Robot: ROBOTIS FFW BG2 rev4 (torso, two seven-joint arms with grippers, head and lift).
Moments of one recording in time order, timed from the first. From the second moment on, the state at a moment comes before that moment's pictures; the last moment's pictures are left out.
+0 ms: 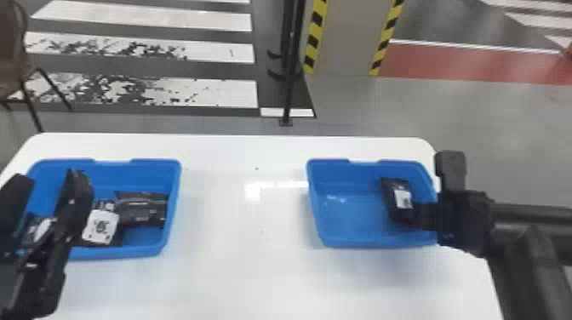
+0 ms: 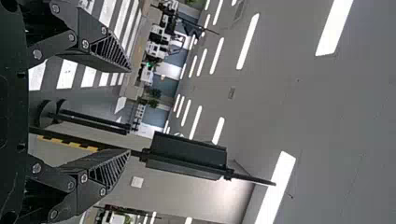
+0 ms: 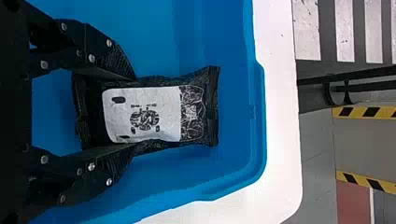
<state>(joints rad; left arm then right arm) 0.60 0.06 0.05 -2.04 0.41 -0.44 -0.20 -0.16 -0.23 -0.18 -1.65 -0.09 1.15 0.15</state>
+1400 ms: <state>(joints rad) 0.55 0.08 0.00 -2.06 0.52 -0.26 -0.32 0.08 -0.24 0.19 -2.00 -0.64 0.57 0.33</state>
